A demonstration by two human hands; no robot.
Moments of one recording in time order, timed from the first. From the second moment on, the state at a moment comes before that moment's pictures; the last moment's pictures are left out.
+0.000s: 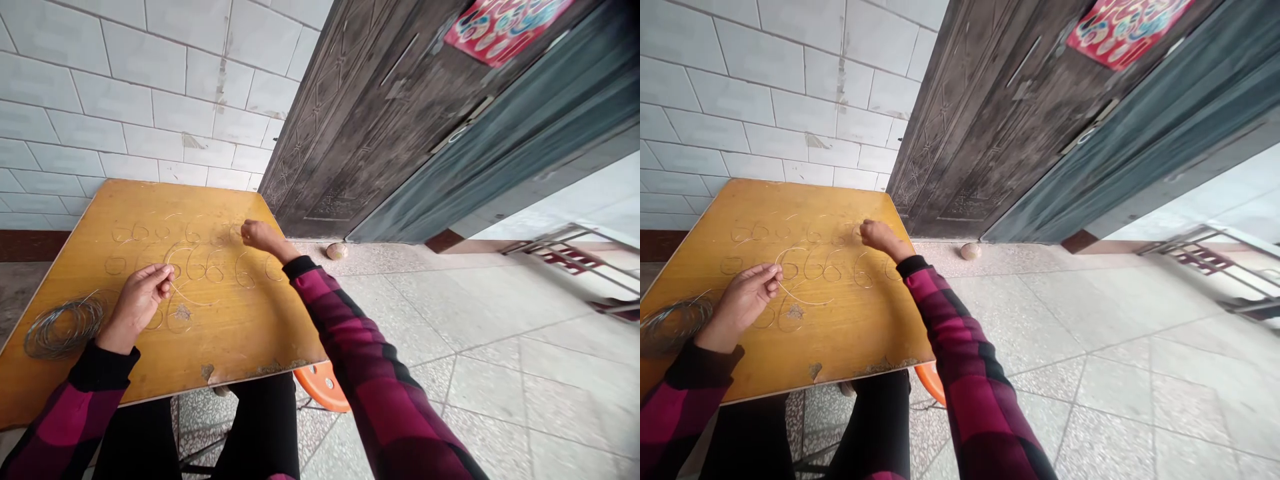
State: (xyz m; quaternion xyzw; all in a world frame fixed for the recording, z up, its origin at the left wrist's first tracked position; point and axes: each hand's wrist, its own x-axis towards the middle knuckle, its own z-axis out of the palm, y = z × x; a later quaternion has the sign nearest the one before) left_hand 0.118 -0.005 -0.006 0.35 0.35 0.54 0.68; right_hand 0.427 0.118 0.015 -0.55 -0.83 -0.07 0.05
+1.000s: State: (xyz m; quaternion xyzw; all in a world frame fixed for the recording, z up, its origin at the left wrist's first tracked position) left_hand 0.121 -0.009 -0.004 0.35 0.36 0.52 0.69; right_hand 0.411 0.132 -0.064 -0.65 -0.74 0.07 0.17
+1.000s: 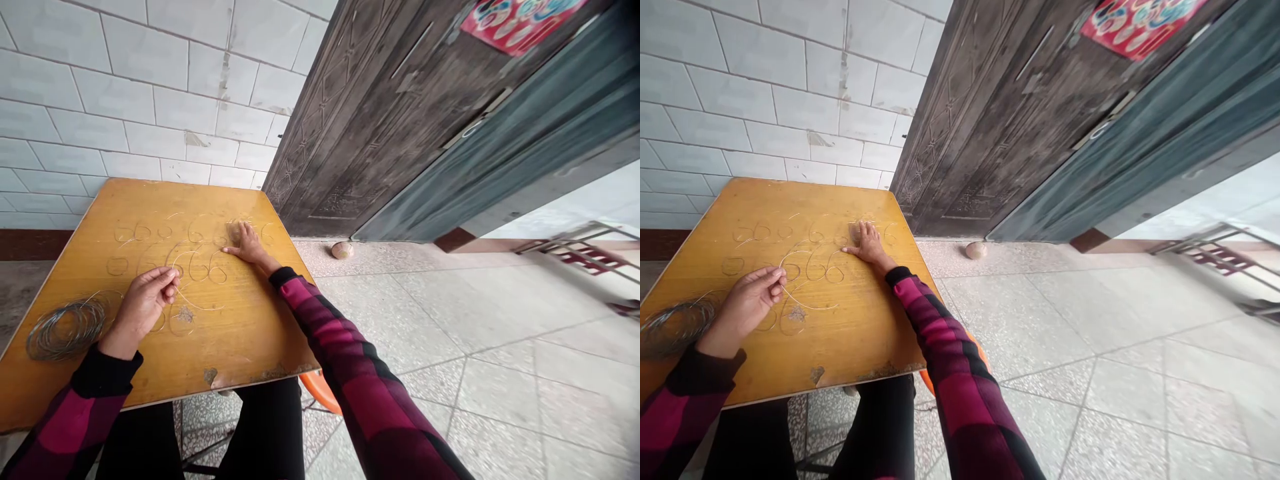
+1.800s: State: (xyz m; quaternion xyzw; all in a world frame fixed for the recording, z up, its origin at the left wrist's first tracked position) left_hand 0.103 -0.002 0.013 0.19 0.26 0.58 0.75; right_hand 0.309 0.075 -0.054 -0.24 -0.97 0.09 0.04
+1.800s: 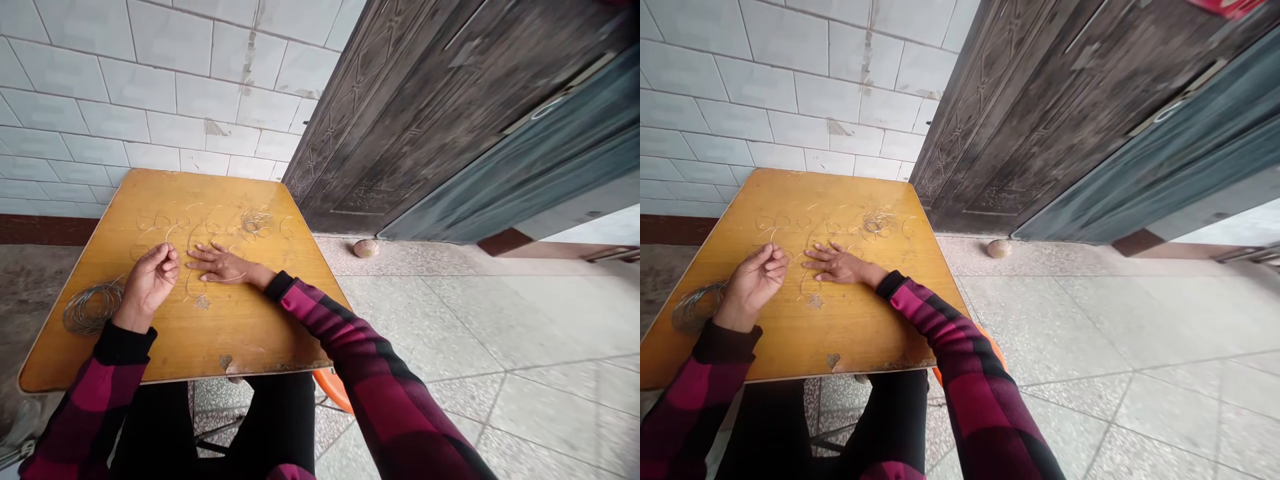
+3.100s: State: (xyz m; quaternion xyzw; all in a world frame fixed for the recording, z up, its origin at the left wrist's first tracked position) left_hand 0.117 -0.002 -0.002 0.25 0.24 0.55 0.76; right_hand 0.332 -0.015 -0.035 -0.22 -0.71 0.57 0.35
